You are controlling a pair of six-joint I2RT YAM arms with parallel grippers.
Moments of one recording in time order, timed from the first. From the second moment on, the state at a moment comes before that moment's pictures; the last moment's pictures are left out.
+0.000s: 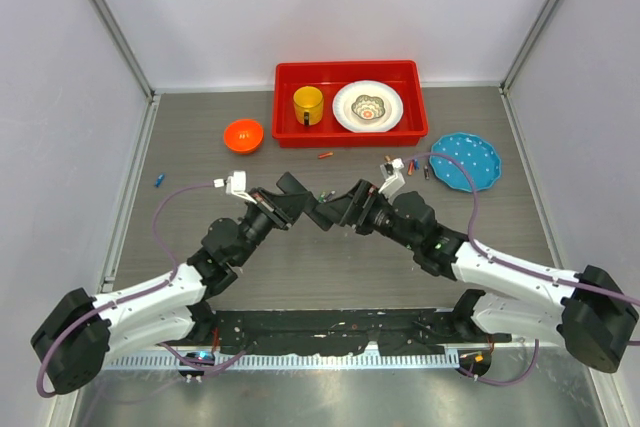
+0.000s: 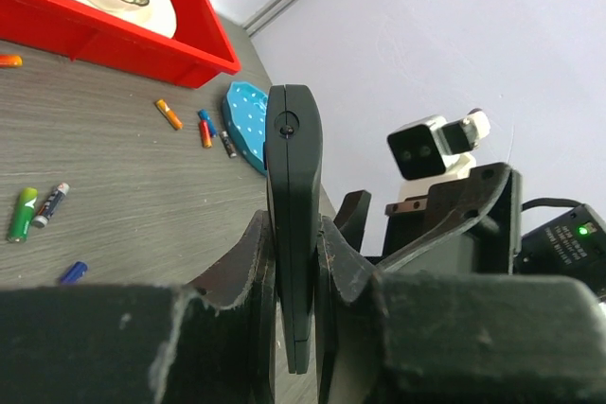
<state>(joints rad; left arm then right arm) -0.82 0.92 0.29 0.78 -0.18 -0.89 0.86 1.06 0.51 0.37 -0.03 1.07</state>
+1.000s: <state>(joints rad) -0.74 1.29 0.37 0.86 0.14 -1.22 1.03 1.12 1.01 -0.56 0.26 0.42</state>
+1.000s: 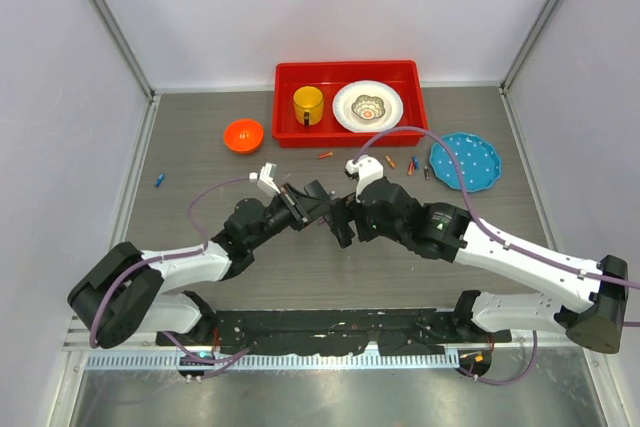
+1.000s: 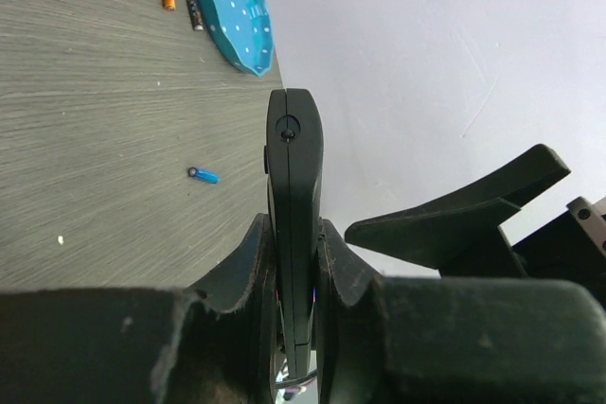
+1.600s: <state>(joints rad) -0.74 1.29 0.38 0.87 0.16 -1.23 1.09 1.21 1.03 -0.60 0.29 0.39</state>
